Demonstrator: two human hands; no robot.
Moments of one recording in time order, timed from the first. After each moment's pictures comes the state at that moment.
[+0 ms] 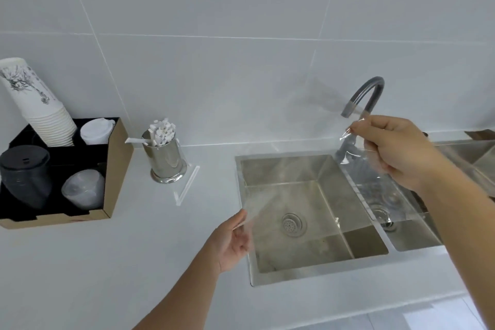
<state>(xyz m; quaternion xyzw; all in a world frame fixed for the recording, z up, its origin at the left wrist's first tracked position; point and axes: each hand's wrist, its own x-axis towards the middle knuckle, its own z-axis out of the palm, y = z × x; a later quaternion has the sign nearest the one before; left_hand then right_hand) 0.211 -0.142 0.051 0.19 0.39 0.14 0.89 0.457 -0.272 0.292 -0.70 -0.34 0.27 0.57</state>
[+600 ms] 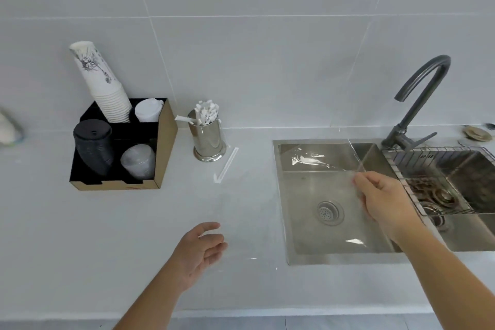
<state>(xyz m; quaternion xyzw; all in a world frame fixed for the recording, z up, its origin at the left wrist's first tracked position) 0.050 -0.149 0.037 0.34 0.50 0.23 0.76 0.394 -0.277 0.152 -0.76 -0.30 0.25 0.51</state>
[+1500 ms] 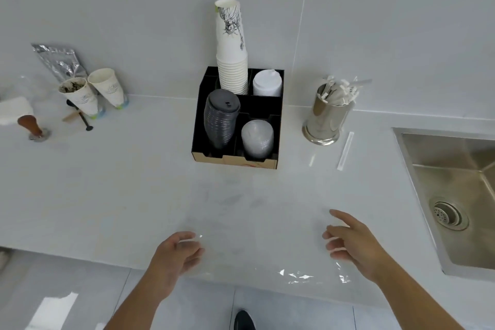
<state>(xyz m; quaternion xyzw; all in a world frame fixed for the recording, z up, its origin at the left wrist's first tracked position) -0.294 -0.048 0.004 0.29 0.63 0.28 0.66 0.081 -0.145 0.040 -0.71 -0.16 0.56 0.40</state>
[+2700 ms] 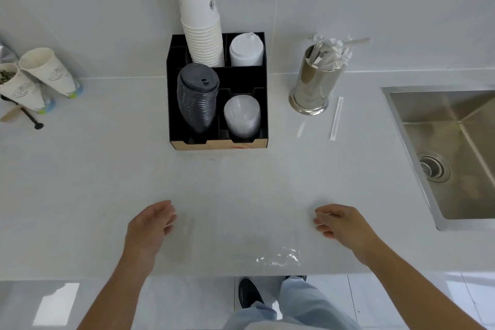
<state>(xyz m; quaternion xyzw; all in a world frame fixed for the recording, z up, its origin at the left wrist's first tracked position) -0.307 0.016 0.007 0.37 0.67 0.32 0.57 0.054 -0.144 0.010 -0.77 -0.17 0.51 0.34</state>
